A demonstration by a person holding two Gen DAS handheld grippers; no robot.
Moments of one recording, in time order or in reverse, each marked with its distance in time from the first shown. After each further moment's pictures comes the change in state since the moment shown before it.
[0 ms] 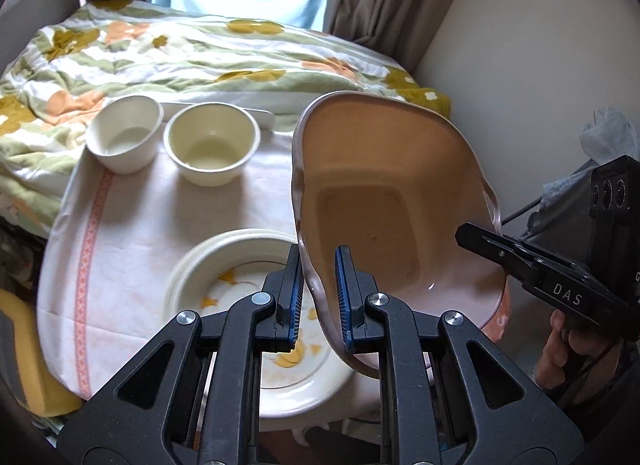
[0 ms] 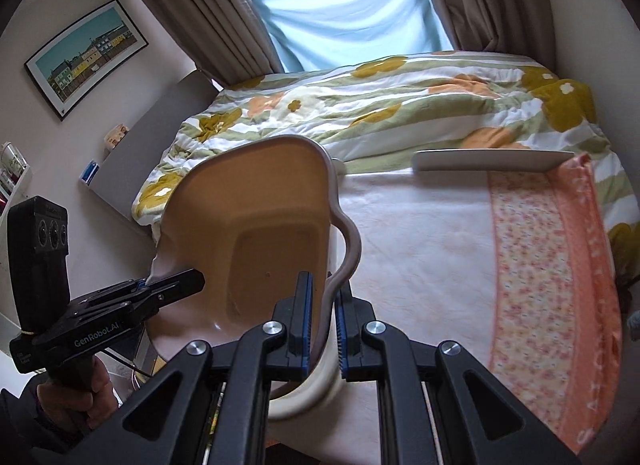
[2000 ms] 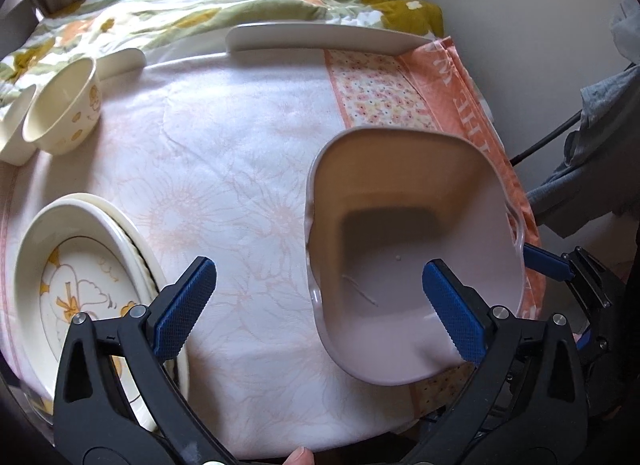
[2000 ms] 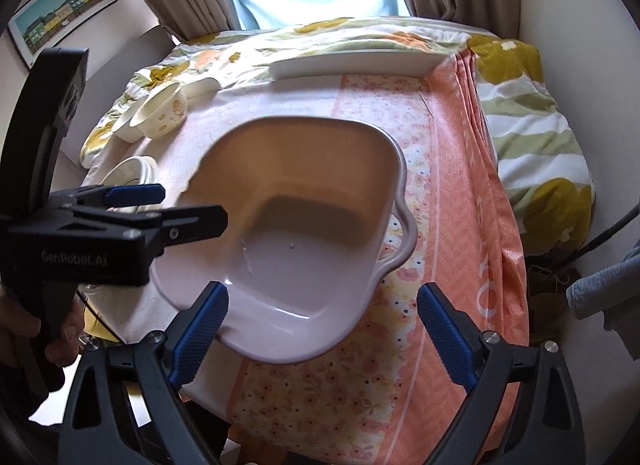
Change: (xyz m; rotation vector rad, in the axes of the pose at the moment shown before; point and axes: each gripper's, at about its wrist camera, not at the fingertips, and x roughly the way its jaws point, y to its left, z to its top) left arm 0.144 -0.138 -0.039 0.126 0.178 0.123; right arm -0.007 -0.146 -0.086 -0.091 0.114 -0.143
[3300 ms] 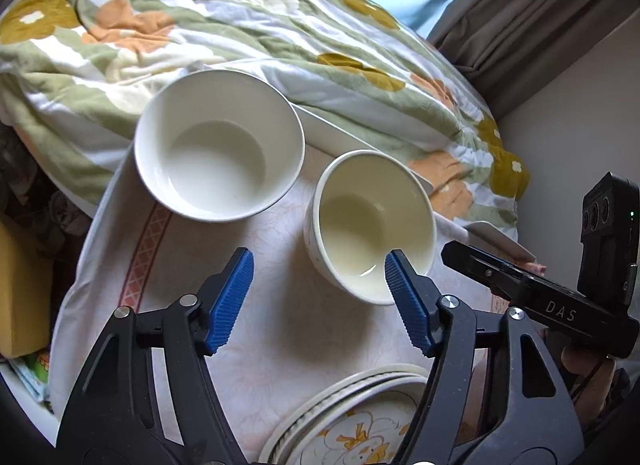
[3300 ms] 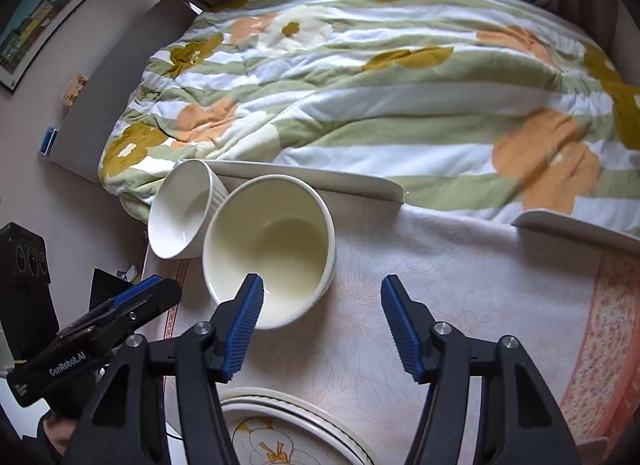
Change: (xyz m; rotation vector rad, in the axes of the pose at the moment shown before) left arm -0.033 0.339 0.087 -0.510 -0.065 -0.076; right arm 0.180 0.197 0.251 0.052 0.235 0.132
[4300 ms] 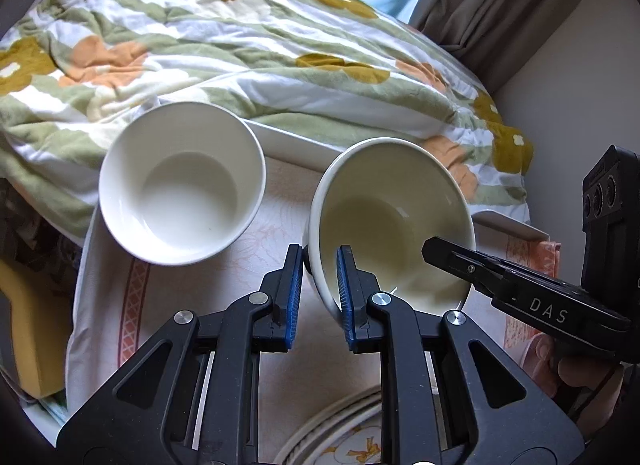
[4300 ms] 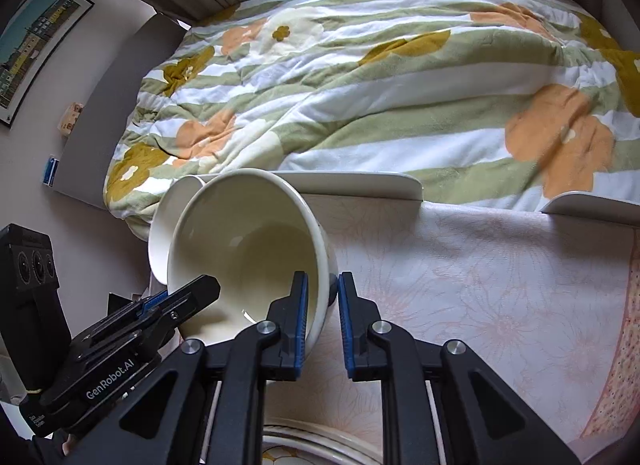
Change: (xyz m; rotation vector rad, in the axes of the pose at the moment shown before) left arm -0.004 -0.031 0.013 0.146 -0.017 0.033; right arm 0.003 0.002 0.002 0.073 -0.044 0.060
